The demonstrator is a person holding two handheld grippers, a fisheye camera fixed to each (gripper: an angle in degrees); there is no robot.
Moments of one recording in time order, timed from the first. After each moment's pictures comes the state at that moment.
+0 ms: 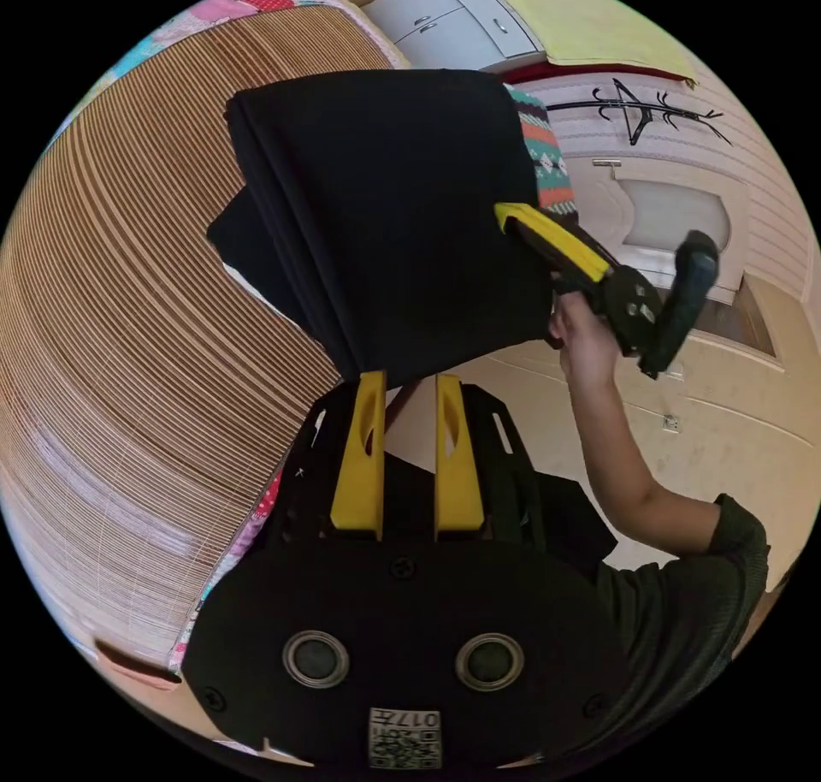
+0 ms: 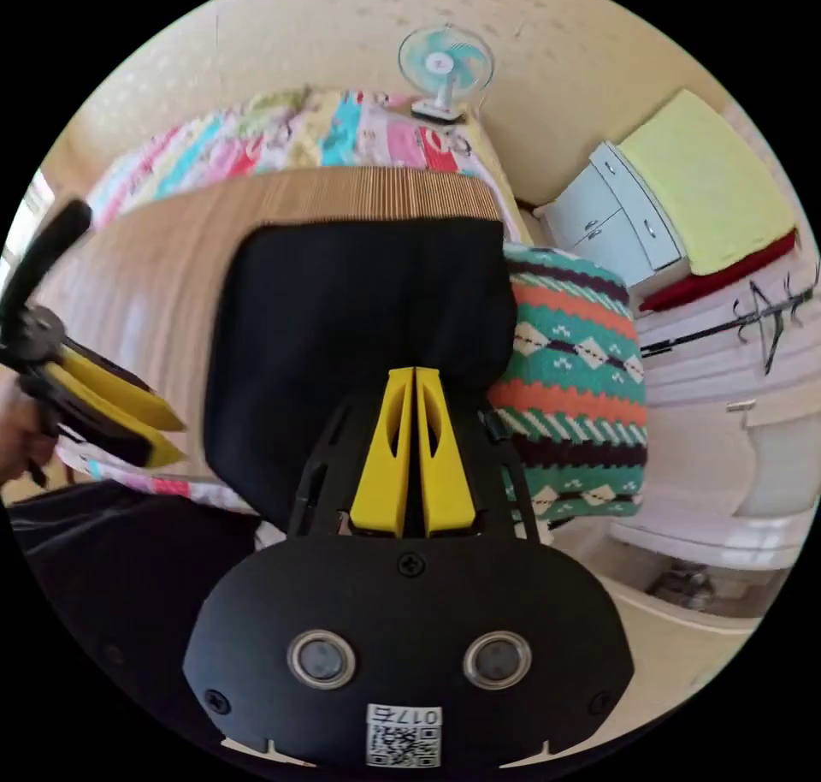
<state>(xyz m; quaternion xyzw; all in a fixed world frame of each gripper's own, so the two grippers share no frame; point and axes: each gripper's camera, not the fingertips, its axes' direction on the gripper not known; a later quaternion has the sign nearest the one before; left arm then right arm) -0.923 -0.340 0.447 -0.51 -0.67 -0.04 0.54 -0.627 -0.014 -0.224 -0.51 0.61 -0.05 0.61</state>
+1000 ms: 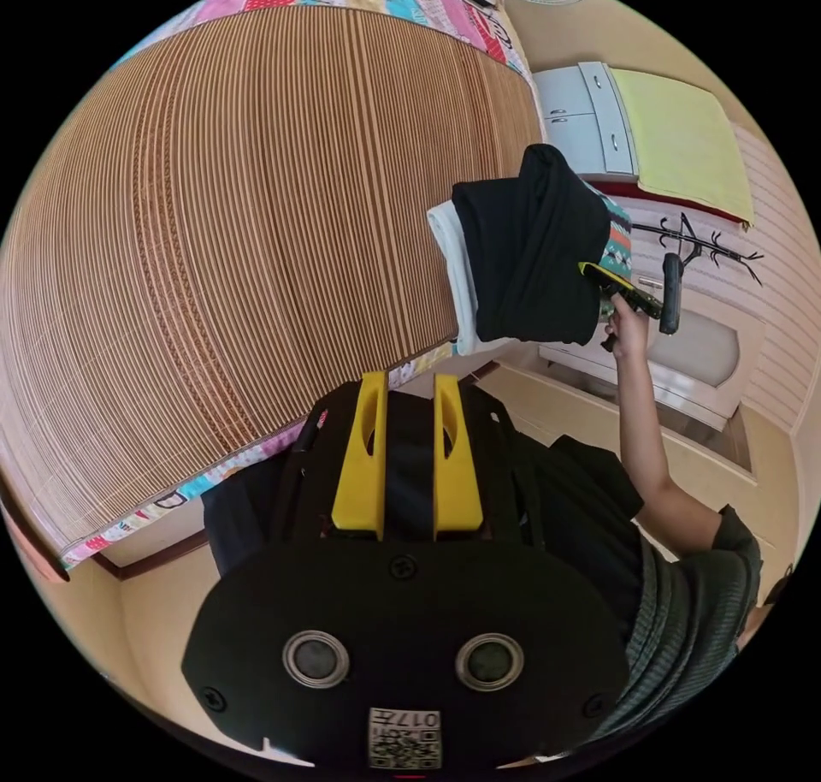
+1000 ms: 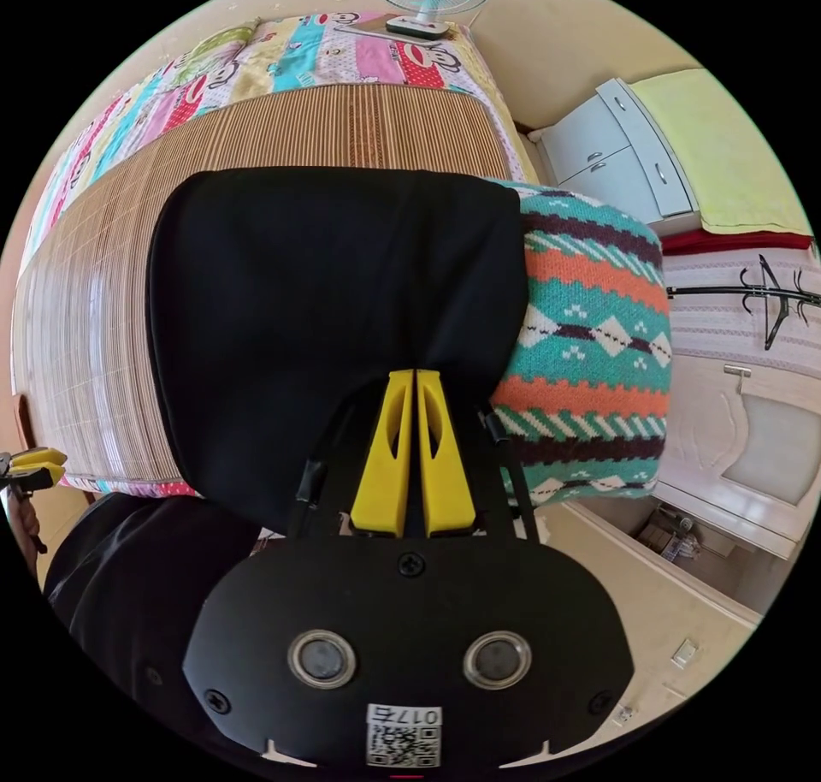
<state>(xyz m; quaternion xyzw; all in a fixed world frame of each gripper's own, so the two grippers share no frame) -0.746 -0.359 0.364 -0.33 -0.74 -0.08 0.58 -0.597 0.044 -0.157 -0.54 0.62 0.09 0.56</state>
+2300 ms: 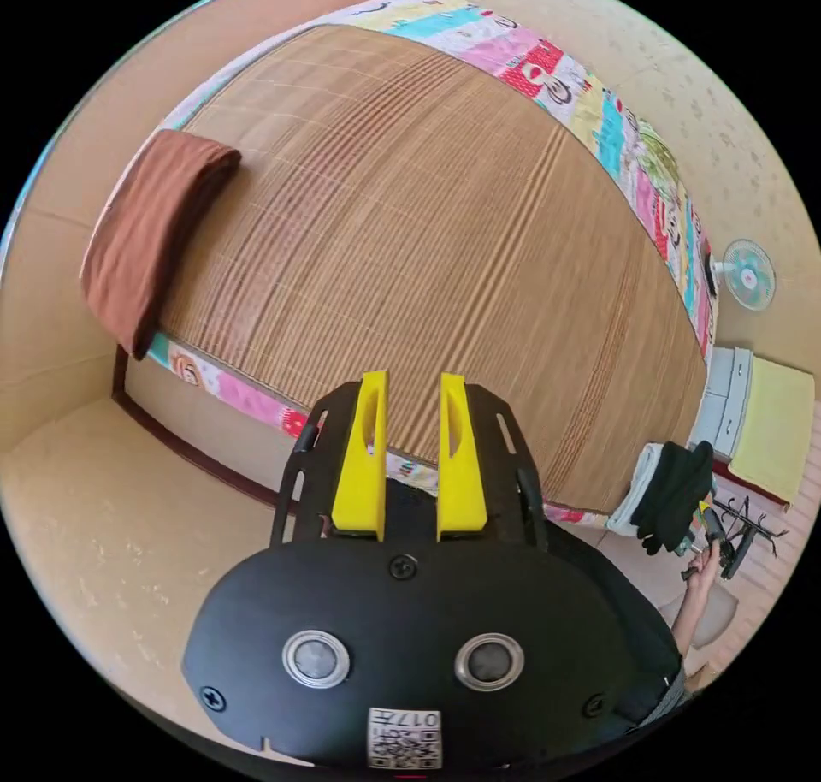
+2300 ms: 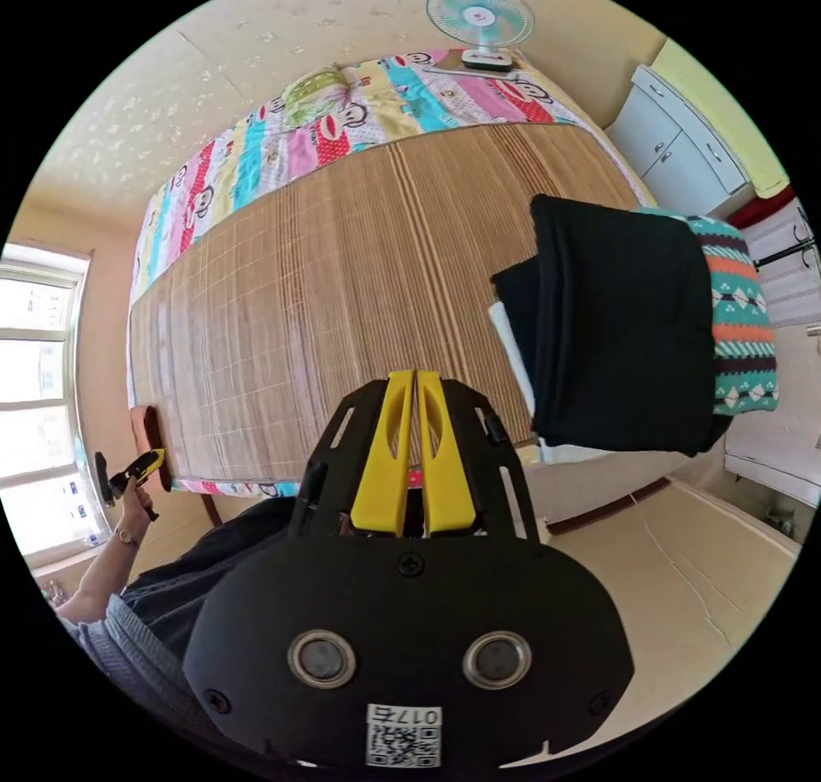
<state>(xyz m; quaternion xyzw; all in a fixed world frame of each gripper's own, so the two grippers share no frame) -0.230 -0.363 0.225 0.10 -0.87 -0.05 0.48 -0.648 0.131 -0.041 -0.46 0.50 0.18 0.71</state>
